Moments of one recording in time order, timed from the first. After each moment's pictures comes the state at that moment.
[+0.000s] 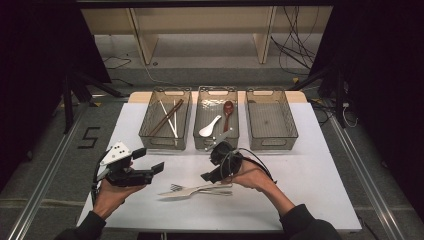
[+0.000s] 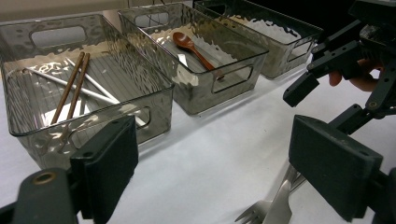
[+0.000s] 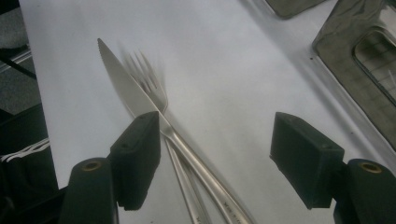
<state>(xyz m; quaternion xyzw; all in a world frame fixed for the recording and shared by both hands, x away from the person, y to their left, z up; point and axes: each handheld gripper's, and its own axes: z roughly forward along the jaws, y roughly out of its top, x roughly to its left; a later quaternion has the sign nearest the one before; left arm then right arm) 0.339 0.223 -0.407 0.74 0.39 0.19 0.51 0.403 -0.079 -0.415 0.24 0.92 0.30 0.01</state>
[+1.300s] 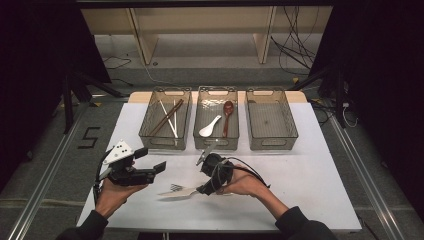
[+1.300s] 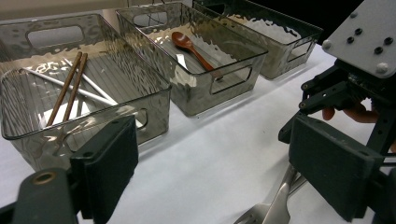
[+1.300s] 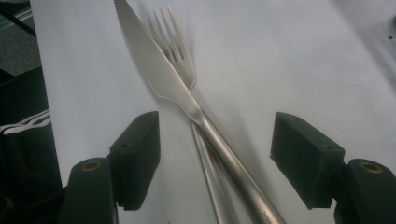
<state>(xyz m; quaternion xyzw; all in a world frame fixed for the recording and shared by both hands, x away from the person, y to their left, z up) 0.341 0.218 -0.406 0.74 0.39 0.19 0.51 0.391 -0.055 -0.441 0.19 0.95 0.25 -0.01</state>
